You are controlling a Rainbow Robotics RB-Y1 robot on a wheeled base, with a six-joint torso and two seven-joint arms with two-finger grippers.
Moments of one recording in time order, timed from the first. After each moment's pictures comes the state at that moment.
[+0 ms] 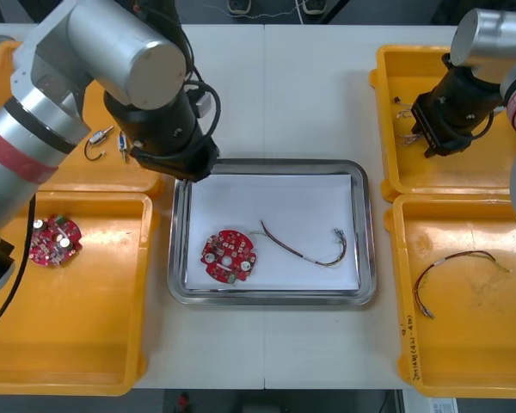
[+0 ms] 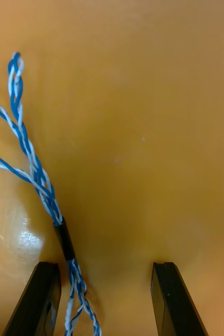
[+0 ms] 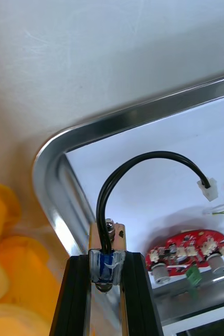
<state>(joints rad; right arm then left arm) -1.24 -0.44 -0.25 -0.38 -0.18 1.26 0.46 -0.95 0.55 -0.51 -1.54 0.84 1.75 -1.07</state>
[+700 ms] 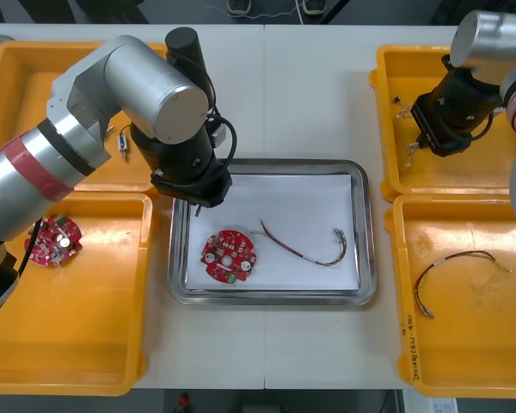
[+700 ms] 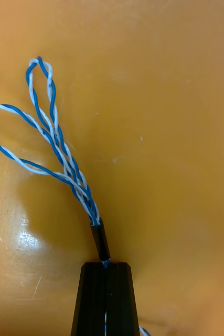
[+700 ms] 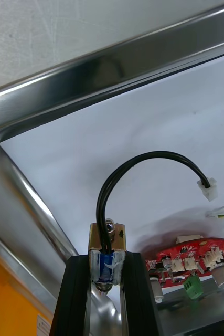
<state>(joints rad) -1.24 -0.44 -0.25 -0.38 -0.19 1.26 0.46 -0.95 0.54 -0.66 -1.48 0.89 1.65 -1.05</state>
